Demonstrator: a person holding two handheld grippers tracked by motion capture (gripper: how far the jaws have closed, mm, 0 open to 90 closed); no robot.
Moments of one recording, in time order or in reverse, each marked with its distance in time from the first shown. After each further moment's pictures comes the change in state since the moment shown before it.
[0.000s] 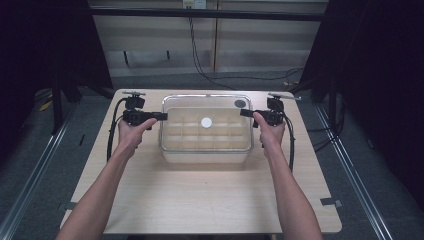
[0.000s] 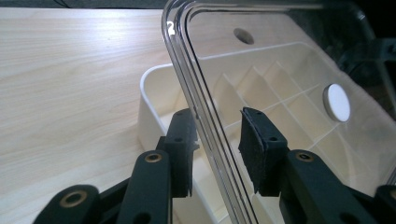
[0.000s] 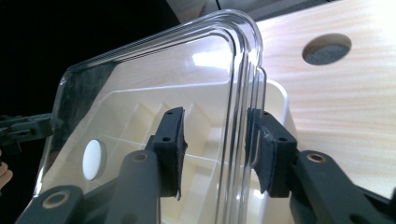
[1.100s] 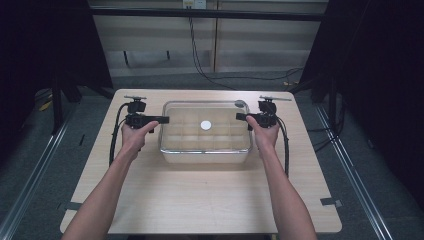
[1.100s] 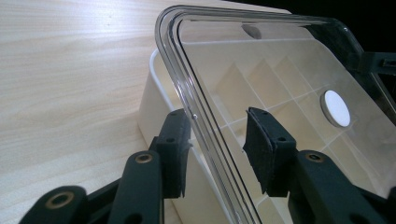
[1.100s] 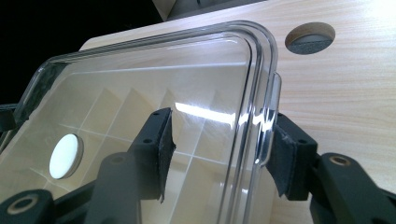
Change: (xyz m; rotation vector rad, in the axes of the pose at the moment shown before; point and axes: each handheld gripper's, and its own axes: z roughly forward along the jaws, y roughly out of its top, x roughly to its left) left arm 0.013 -0.012 0.016 0.012 -0.012 -0.080; right arm 0.003 -0.009 0.021 0.047 -0.115 -0.067
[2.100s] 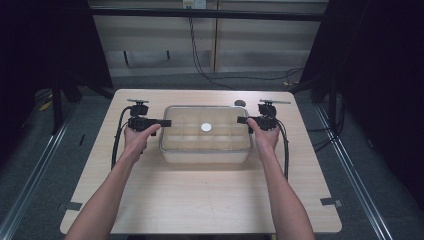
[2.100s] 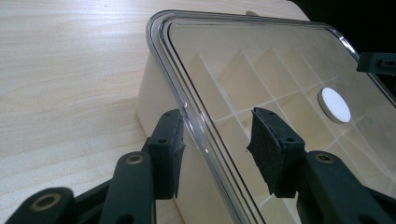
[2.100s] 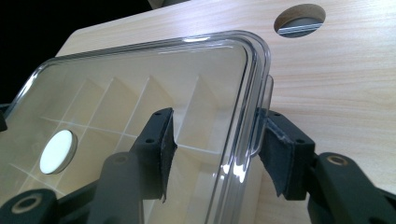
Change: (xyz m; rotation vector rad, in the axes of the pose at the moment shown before) left arm 0.003 -0.008 0.010 0.024 0.002 -0.016; right arm -0.009 -0.008 0.006 0.028 -0.027 0.016
